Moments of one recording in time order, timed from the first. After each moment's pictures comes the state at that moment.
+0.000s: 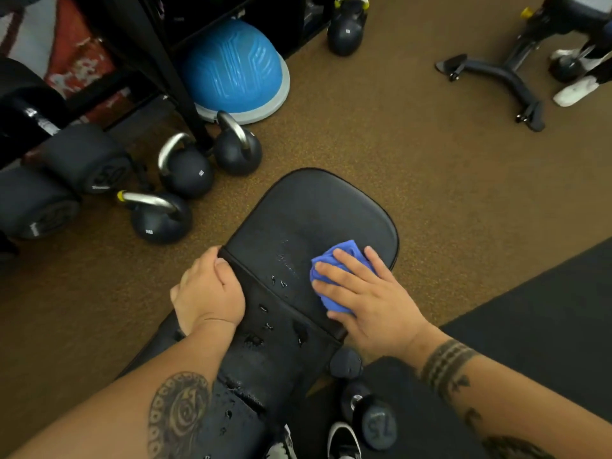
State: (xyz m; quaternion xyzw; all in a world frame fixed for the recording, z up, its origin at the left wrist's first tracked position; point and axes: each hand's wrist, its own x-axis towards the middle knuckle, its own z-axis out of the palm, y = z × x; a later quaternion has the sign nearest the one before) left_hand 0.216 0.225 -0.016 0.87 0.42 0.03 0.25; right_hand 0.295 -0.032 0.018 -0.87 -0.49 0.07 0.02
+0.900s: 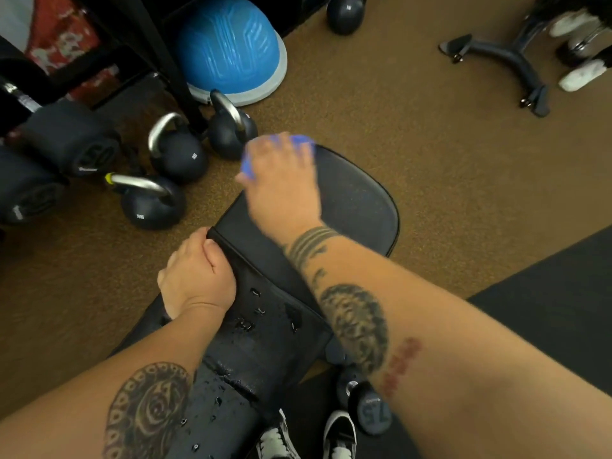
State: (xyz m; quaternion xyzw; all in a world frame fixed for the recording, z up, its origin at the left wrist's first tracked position) left_hand 0.216 0.225 -0.025 0.89 0.40 0.05 0.24; right_hand 0.367 0.148 0.017 -0.95 -0.31 -0.03 0.04
